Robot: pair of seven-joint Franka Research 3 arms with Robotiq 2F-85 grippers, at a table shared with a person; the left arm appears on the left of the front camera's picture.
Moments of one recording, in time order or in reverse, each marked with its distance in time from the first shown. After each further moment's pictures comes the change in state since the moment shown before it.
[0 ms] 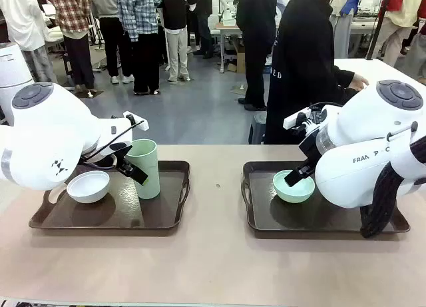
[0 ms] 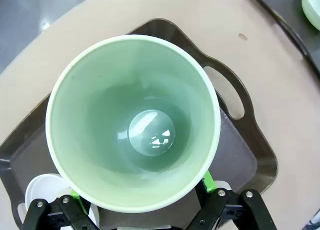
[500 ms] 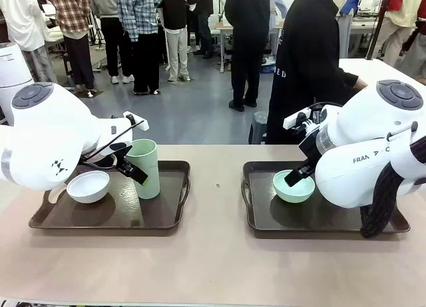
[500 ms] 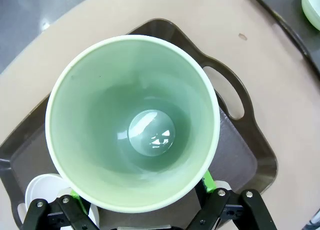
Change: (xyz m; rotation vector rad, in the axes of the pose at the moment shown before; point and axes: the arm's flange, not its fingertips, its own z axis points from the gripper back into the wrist) left arm 0.000 0.000 0.000 0.000 0.000 0.000; right arm 0.000 0.000 0.000 0.000 0.000 0.000
